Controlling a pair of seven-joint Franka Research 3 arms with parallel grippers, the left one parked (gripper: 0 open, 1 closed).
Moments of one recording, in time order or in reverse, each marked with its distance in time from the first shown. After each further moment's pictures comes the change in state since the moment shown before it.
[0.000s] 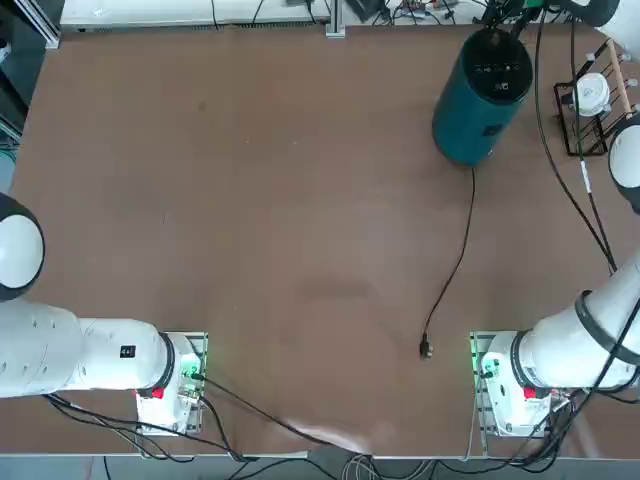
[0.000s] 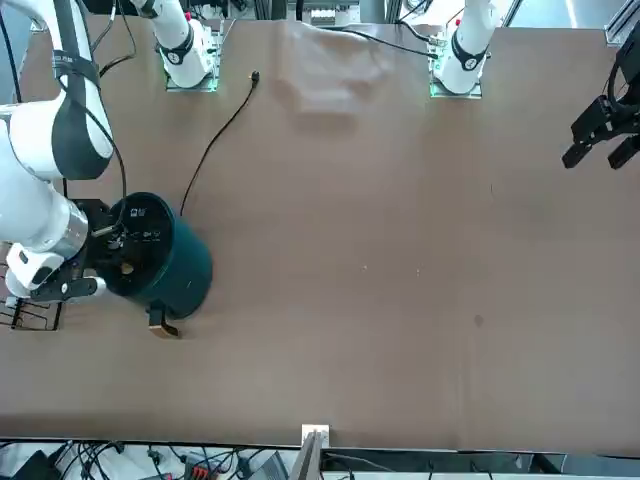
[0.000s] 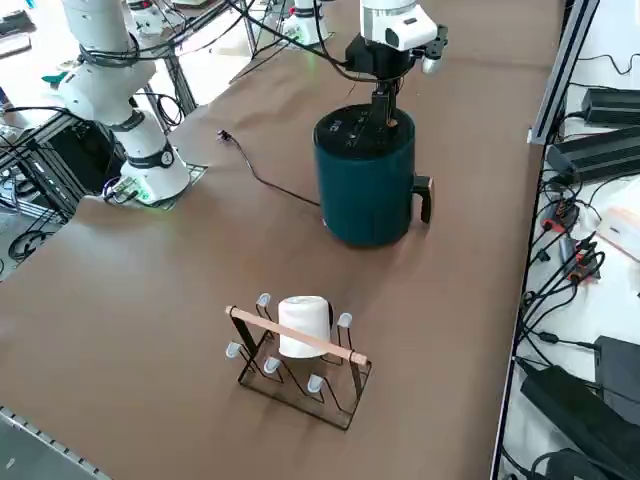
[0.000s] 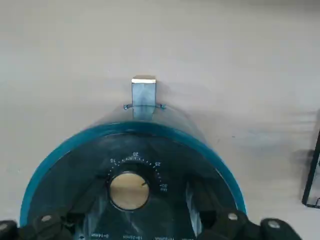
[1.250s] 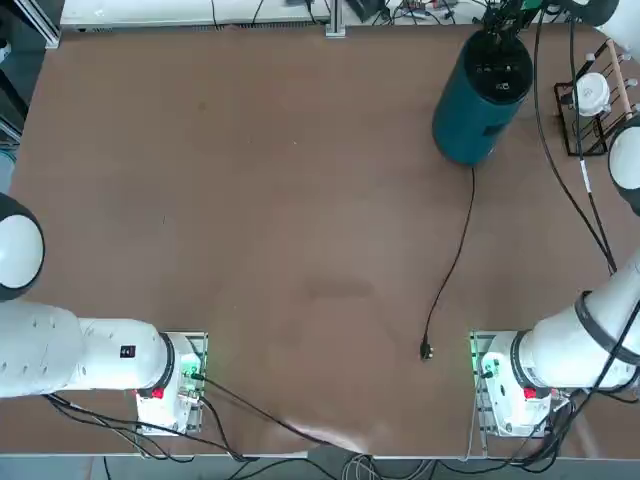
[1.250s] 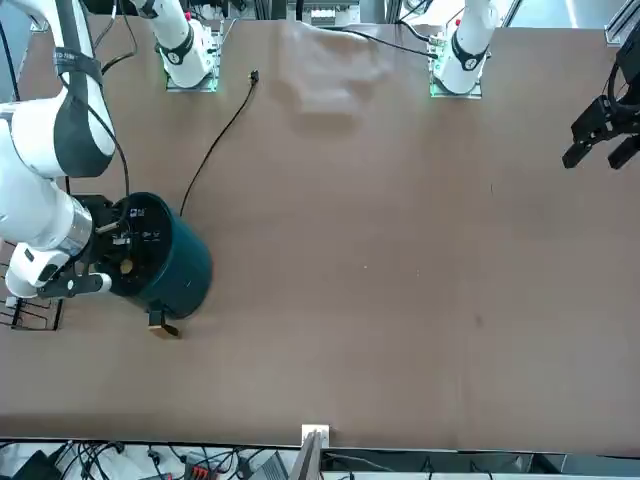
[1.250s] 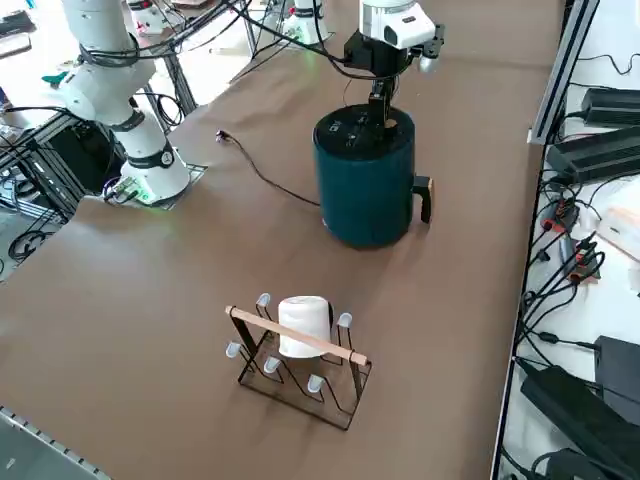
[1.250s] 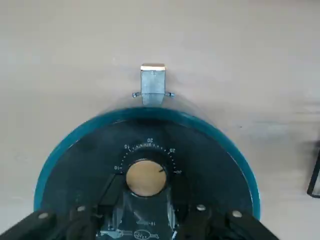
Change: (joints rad) arm 0.008 -0.004 0.005 0.005 0.010 -0.049 0.004
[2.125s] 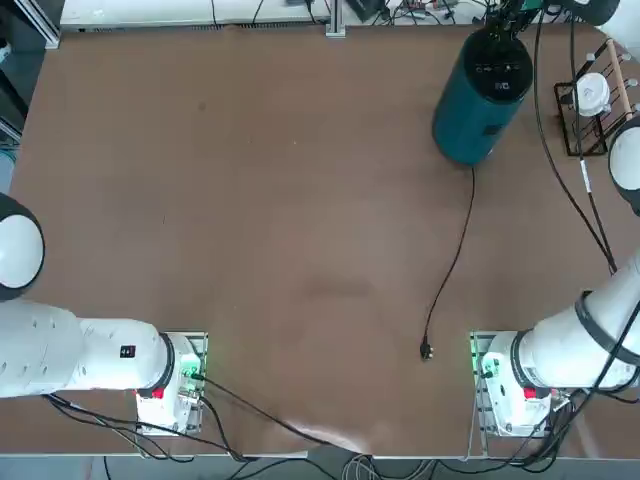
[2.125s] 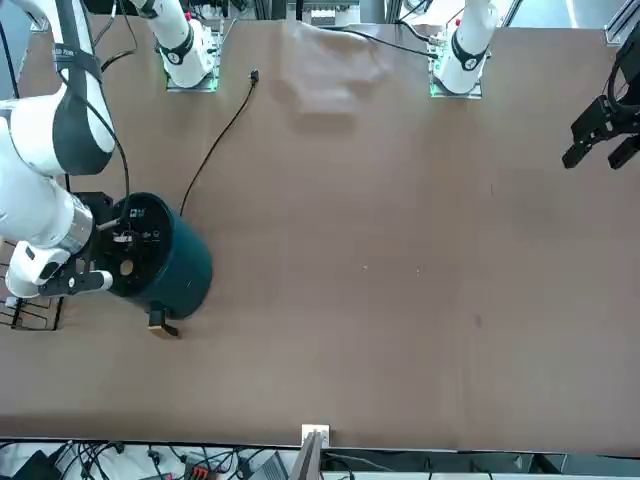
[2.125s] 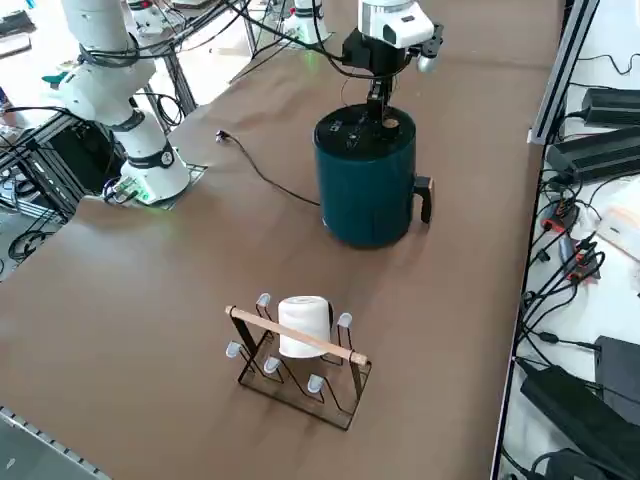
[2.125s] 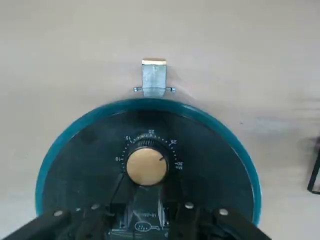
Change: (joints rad) arm 0.000 -0.004 0.001 0.001 0.002 -0.017 -0.002
